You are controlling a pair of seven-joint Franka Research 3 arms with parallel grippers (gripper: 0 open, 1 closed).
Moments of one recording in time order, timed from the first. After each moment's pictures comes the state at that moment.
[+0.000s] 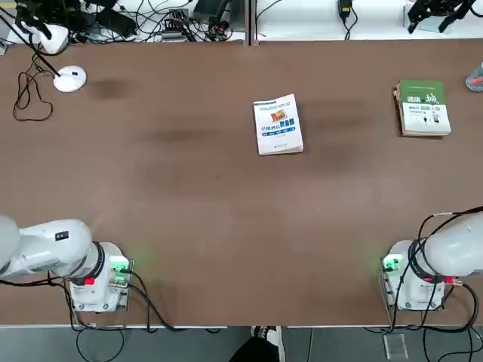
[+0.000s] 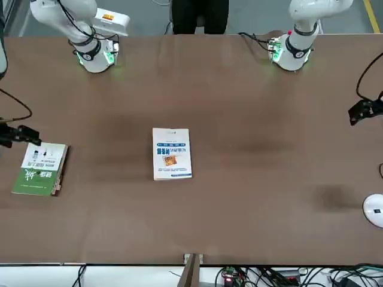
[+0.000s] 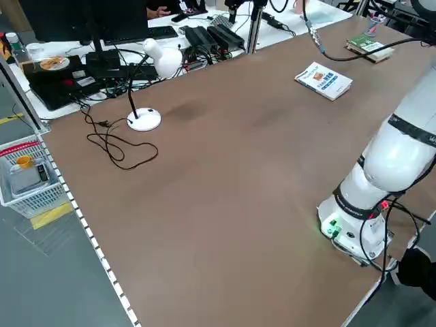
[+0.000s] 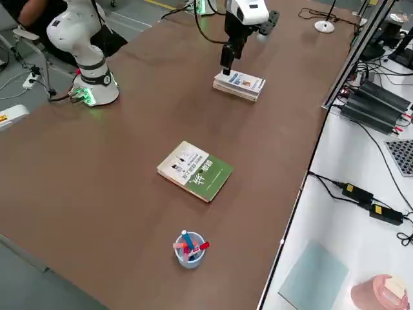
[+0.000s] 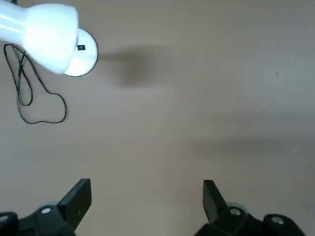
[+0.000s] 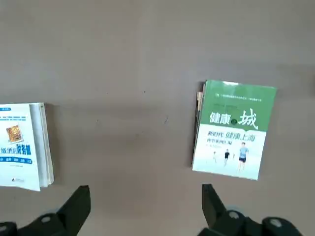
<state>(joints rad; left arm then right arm) 0.26 -0.03 -0.31 -1.71 0.09 1.74 -0.03 0.16 0.16 -0.17 -1.52 0.06 1.68 -0.05</state>
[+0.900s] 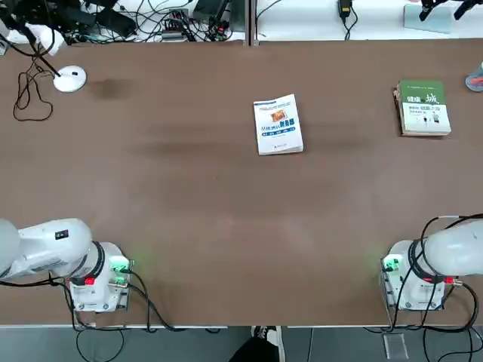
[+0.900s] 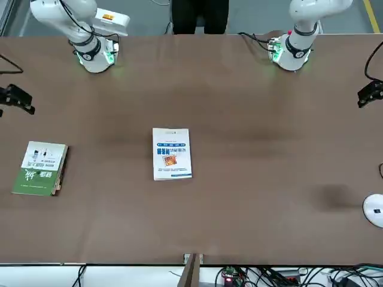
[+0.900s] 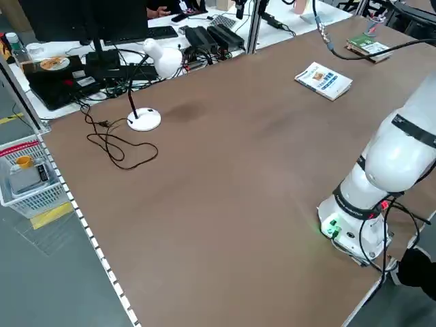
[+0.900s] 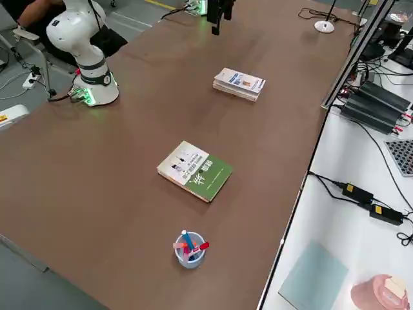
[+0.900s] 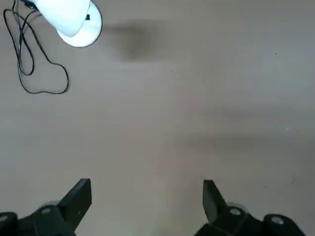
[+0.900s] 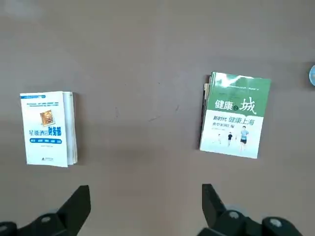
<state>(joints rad) 0.28 -0.10 -0.29 -1.70 0.04 1.60 -0.03 0.15 -0.01 -0.08 -1.54 0.04 1.58 0.02</state>
